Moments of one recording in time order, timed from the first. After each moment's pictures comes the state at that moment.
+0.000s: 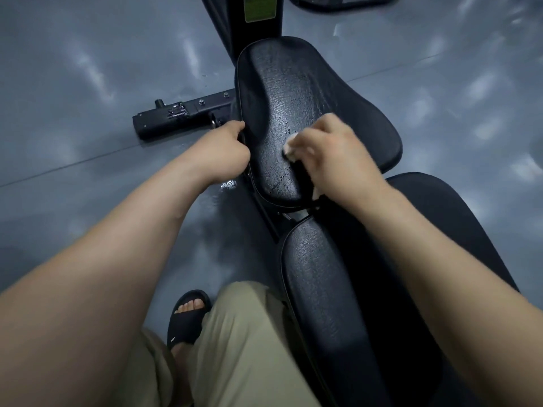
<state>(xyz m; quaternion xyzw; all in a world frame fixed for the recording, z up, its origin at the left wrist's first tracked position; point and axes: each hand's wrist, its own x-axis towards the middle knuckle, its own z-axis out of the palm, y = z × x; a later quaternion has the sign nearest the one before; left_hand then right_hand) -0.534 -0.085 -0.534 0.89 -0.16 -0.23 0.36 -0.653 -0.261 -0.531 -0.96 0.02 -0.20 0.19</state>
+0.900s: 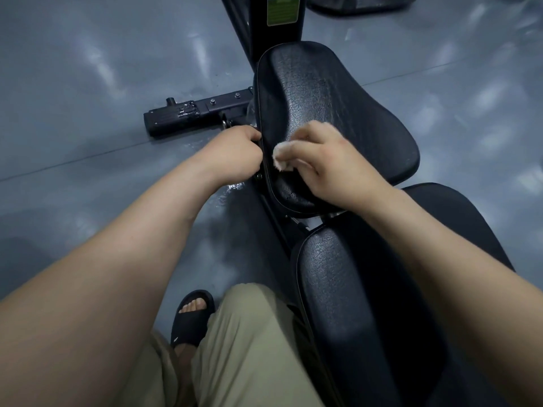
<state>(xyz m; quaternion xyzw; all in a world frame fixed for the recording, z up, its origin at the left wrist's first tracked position) -0.530 -0.079 -0.532 0.87 -0.16 -0.23 0.41 -0.633 -0.248 -0.532 -0.96 -0.13 -0.17 0.16</state>
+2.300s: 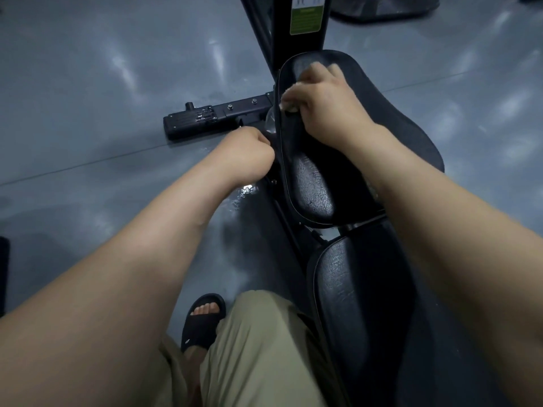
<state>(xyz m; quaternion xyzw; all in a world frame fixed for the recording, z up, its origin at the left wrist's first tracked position) -0.528 -0.068 -0.518 0.88 -0.13 -0.22 0.40 -0.525 -0.254 -0.513 -0.98 -0.04 -0.18 0.08</state>
